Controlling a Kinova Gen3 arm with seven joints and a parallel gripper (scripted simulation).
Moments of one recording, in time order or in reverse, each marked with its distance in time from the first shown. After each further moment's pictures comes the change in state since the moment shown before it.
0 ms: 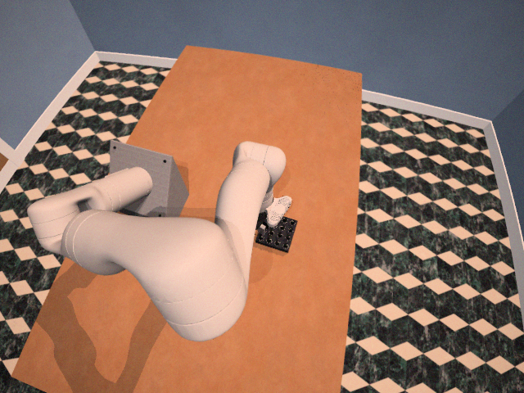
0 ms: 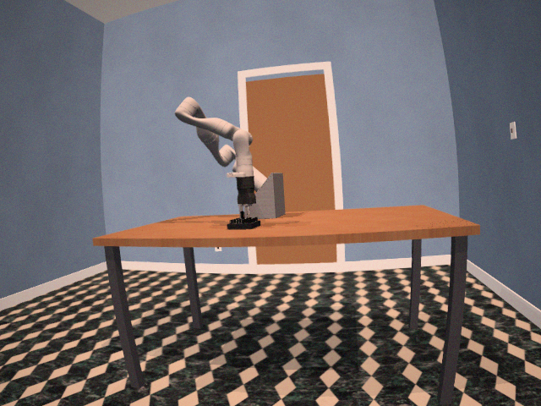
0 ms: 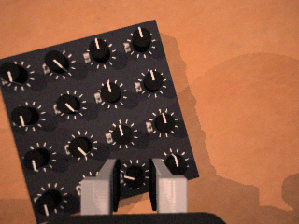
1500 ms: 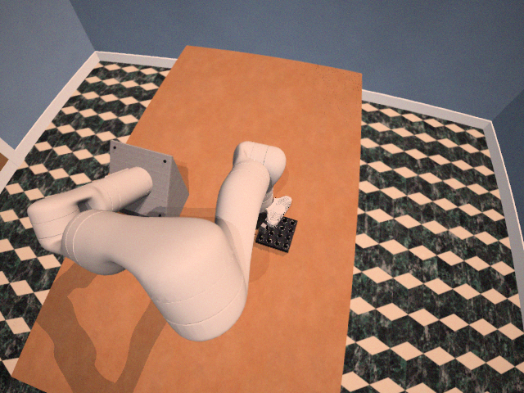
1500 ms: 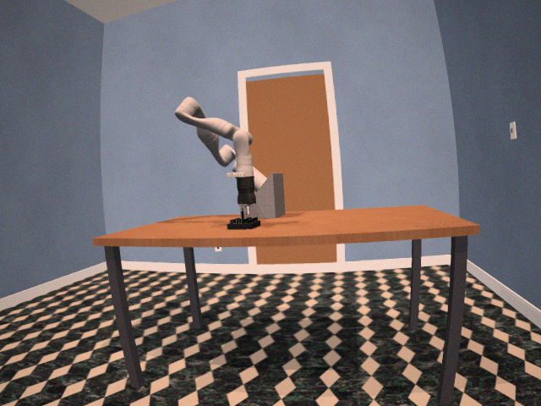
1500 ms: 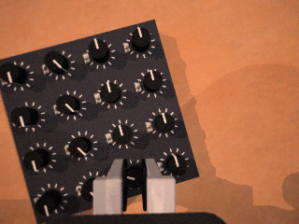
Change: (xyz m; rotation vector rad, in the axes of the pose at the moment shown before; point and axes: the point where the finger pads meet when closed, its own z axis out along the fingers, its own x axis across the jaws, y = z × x) arm 0.000 0.000 0.000 0.000 0.000 0.005
